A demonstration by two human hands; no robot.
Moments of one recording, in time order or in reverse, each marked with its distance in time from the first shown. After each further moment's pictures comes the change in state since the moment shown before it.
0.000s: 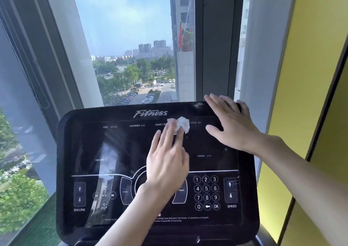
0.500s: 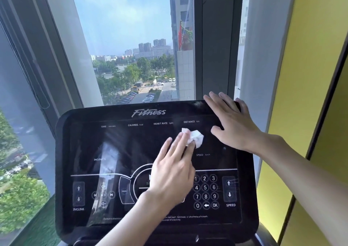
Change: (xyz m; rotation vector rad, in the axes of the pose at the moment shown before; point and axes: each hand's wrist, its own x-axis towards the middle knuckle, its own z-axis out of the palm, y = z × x) left_hand -0.017 0.007 0.008 0.050 -0.097 0.177; right_hand -0.002 0.005 0.000 0.010 -0.035 -0.010
